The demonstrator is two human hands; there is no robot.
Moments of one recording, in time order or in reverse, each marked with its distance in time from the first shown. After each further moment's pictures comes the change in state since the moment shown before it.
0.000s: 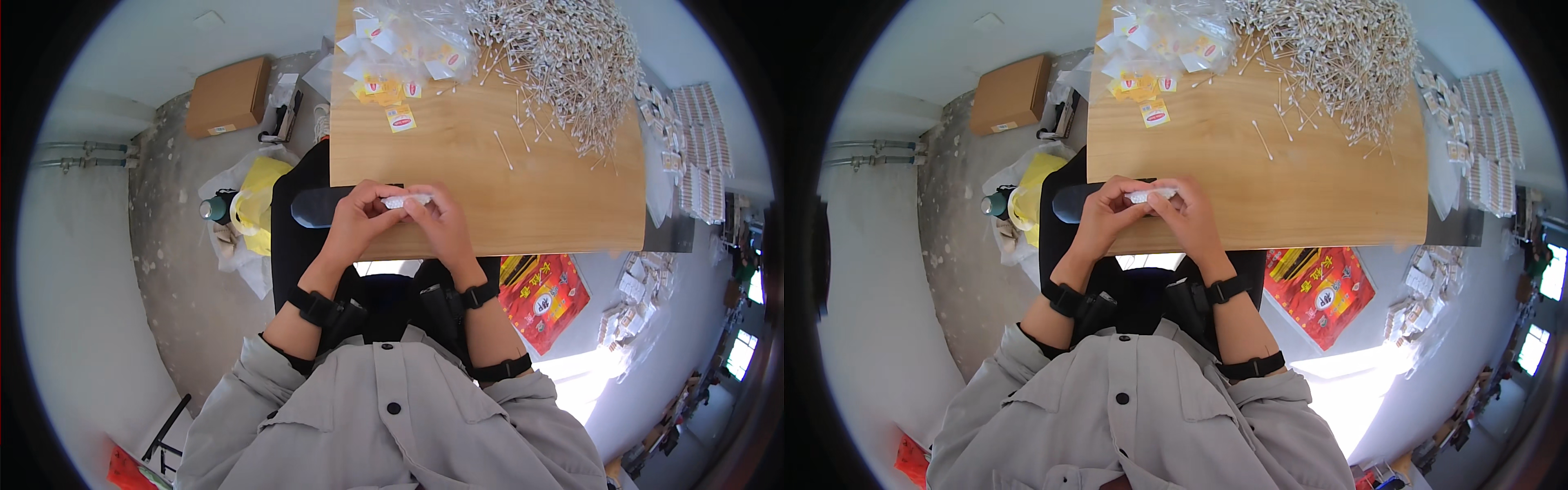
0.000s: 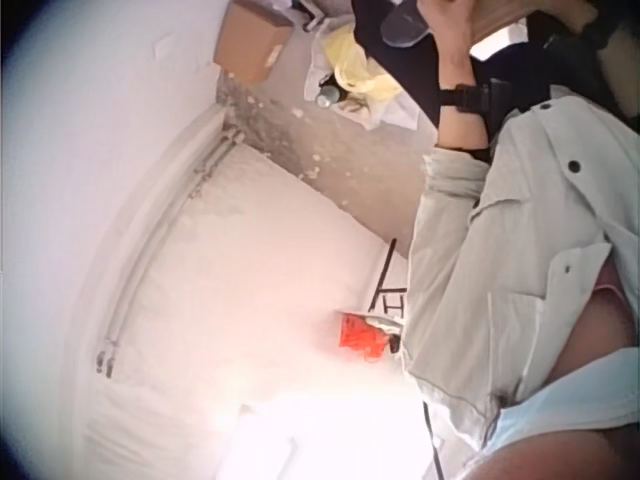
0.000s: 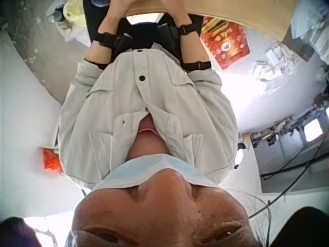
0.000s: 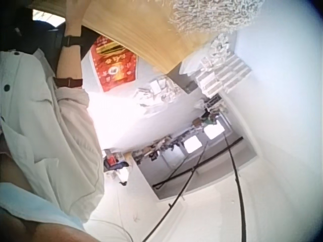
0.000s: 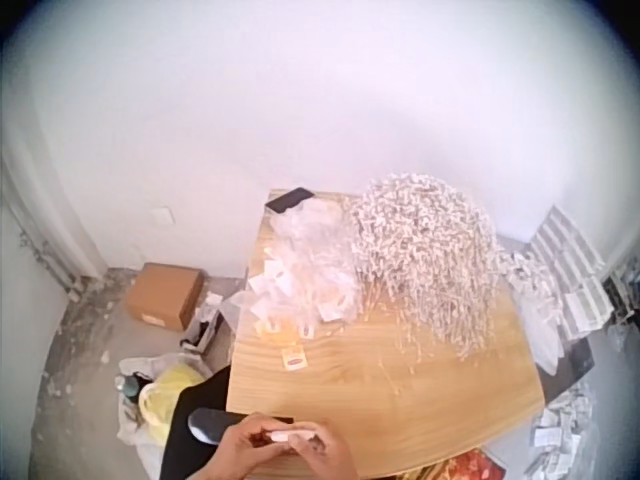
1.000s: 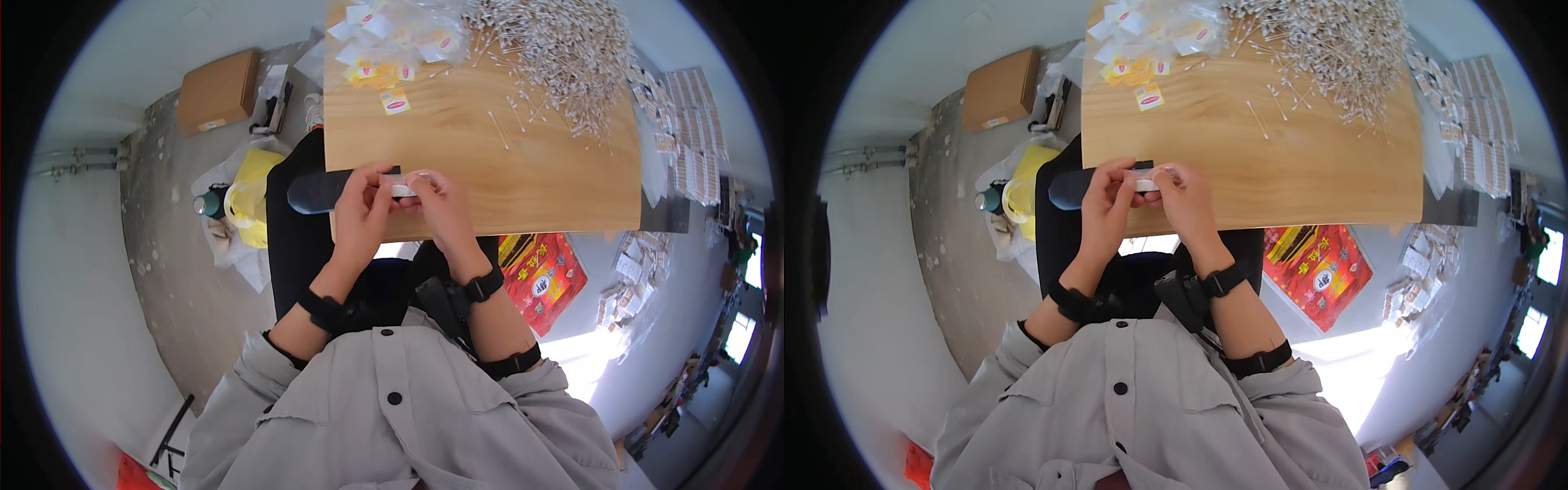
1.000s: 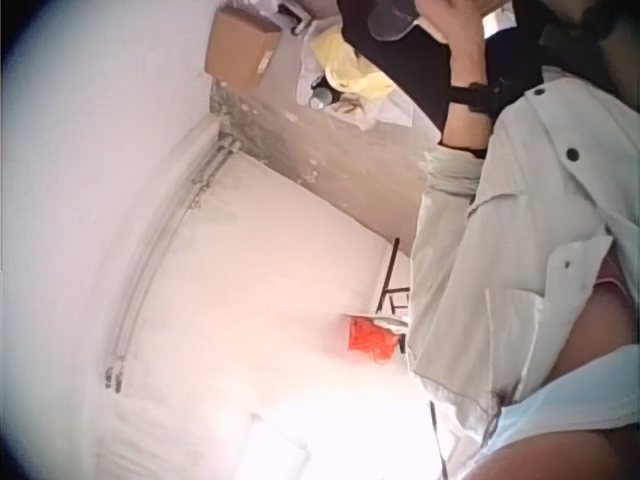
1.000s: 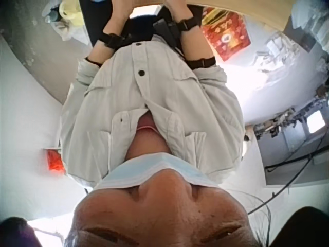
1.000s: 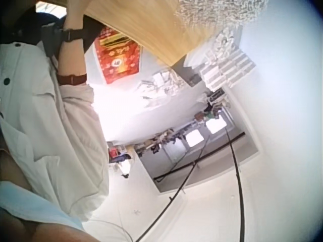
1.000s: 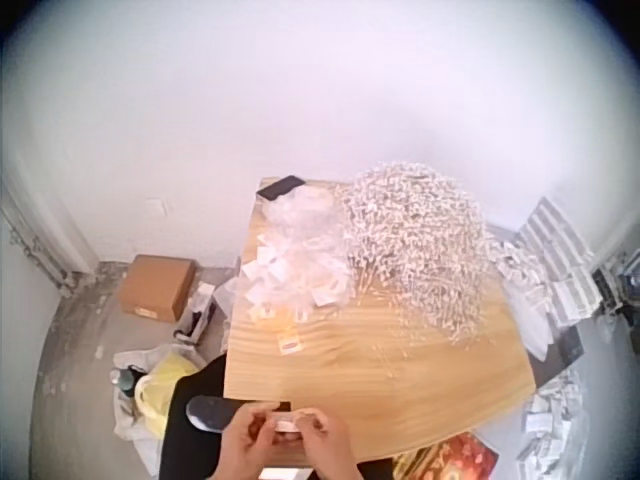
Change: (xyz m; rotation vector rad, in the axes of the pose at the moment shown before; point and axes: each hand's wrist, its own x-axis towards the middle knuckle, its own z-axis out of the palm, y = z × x) left_hand -0.020 0.014 0.023 0.110 0.228 0.105; right_hand -0.003 -0.029 0.025 -0.048 0.259 0.266
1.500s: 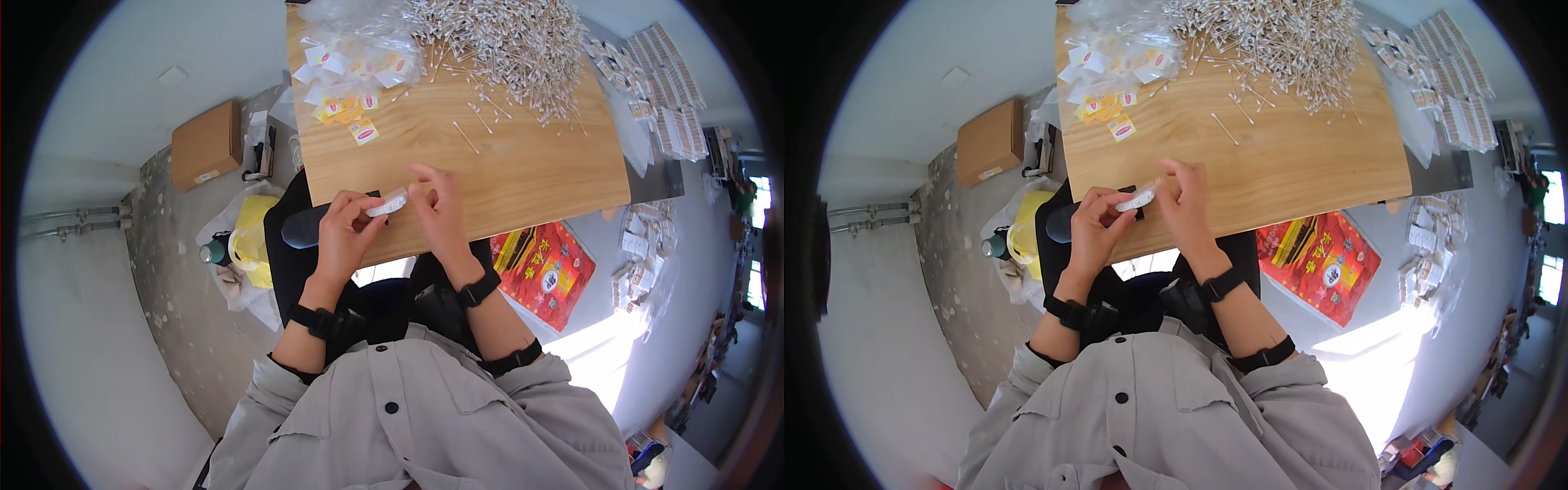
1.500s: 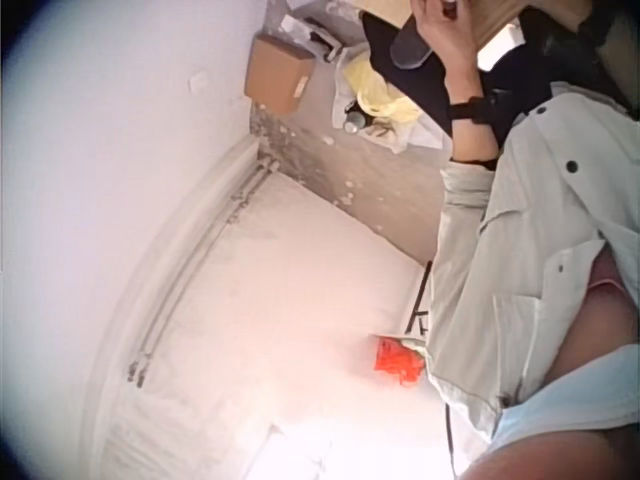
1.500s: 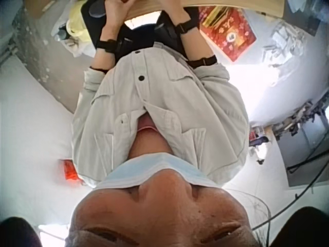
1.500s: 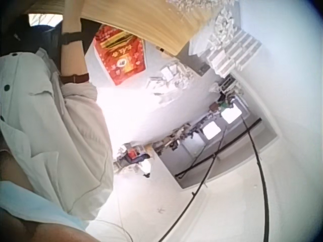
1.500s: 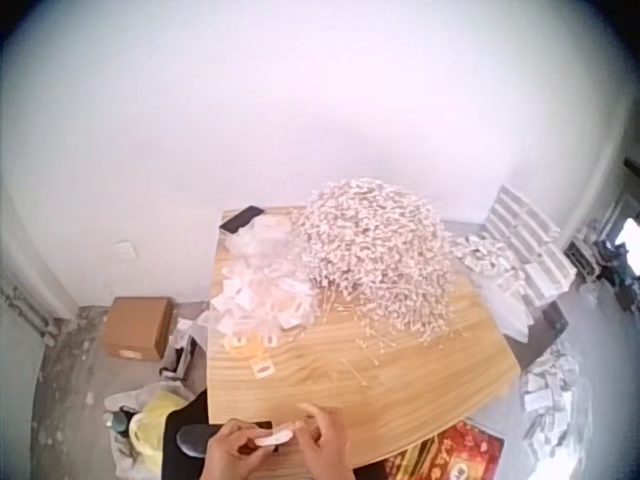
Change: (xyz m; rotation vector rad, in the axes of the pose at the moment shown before) left_hand 0.015 0.016 -0.010 0.351 -0.231 0.171; right_hand -0.002 -0.005 -0.020 -0.472 0.313 -0.506
